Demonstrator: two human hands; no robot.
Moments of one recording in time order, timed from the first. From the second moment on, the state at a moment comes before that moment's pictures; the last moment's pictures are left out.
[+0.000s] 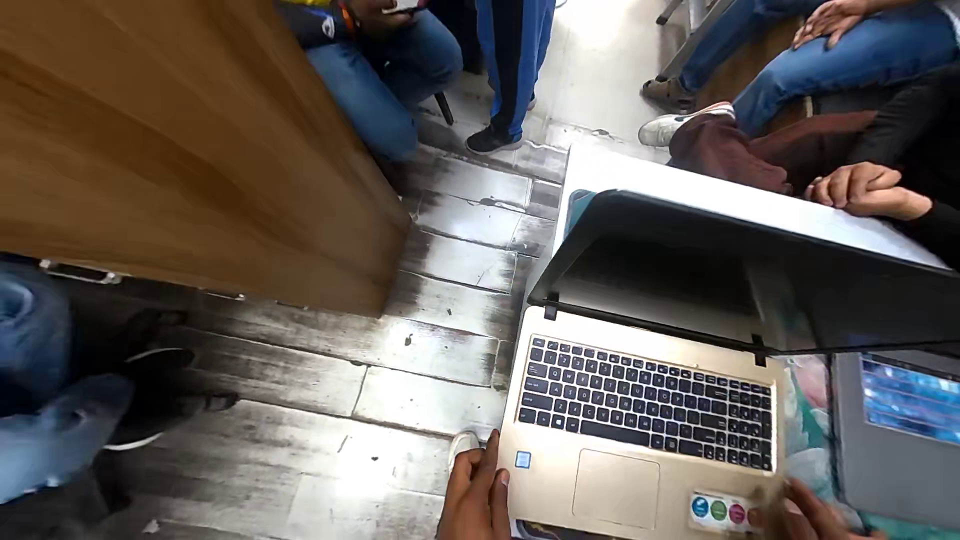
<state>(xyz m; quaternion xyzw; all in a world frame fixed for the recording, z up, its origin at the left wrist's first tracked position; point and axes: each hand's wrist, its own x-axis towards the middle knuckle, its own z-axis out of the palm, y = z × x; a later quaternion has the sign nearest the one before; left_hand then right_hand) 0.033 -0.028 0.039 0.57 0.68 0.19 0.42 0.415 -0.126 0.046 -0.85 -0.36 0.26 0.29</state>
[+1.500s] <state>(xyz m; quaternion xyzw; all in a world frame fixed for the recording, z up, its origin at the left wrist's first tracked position) 0.084 0.156 0.045 0.34 0.70 0.19 0.60 0.498 0.035 0.050 -0.86 -0.19 0.42 0.24</state>
